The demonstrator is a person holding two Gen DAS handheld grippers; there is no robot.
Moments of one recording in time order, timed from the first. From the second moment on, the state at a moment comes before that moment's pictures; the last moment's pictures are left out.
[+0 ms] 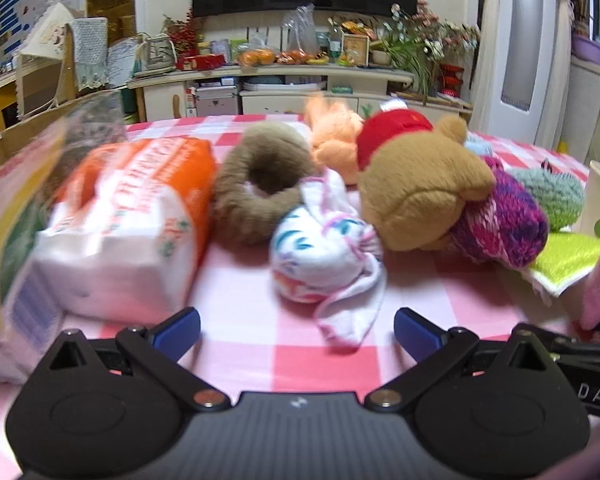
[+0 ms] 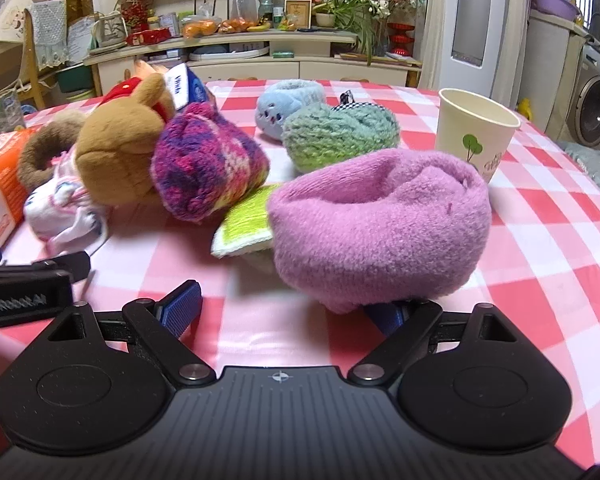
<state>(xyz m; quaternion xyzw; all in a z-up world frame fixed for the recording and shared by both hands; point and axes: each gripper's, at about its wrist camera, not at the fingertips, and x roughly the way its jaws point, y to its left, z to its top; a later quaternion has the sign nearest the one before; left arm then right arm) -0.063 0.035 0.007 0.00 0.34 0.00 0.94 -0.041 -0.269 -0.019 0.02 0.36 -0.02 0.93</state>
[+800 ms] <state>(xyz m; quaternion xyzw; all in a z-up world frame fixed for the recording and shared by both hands) -0.124 0.095 0.060 -0.01 0.30 0.02 0.95 -0.082 -0.245 0.007 0.04 0.33 0.06 0.94</state>
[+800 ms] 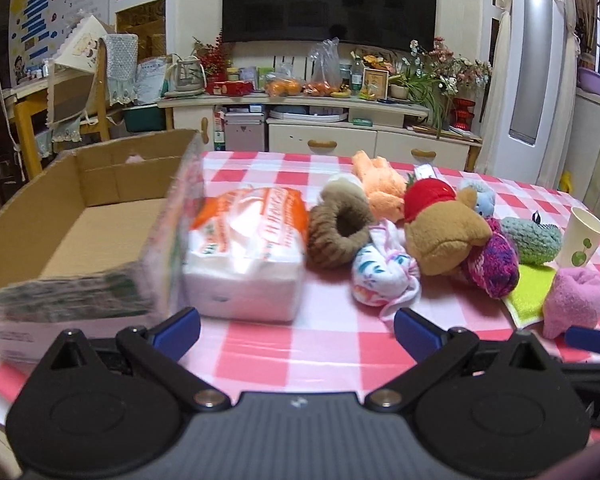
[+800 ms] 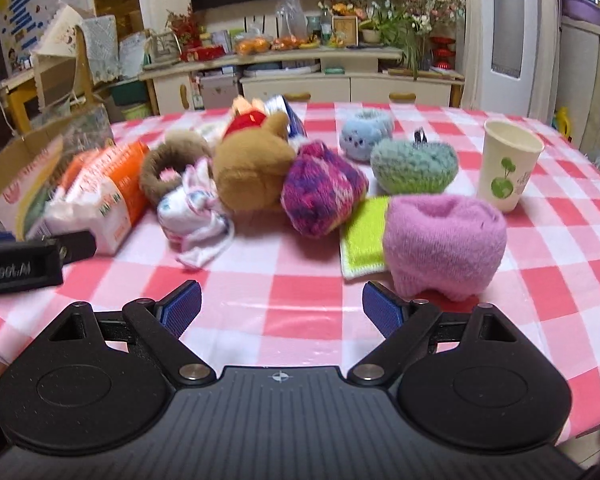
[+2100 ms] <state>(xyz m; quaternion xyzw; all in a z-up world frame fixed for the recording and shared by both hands) -0.187 0.188 0.085 -0.06 0.26 0.08 0.96 -0.147 -0.183 0.065 0.00 0.23 0.12 0.96</state>
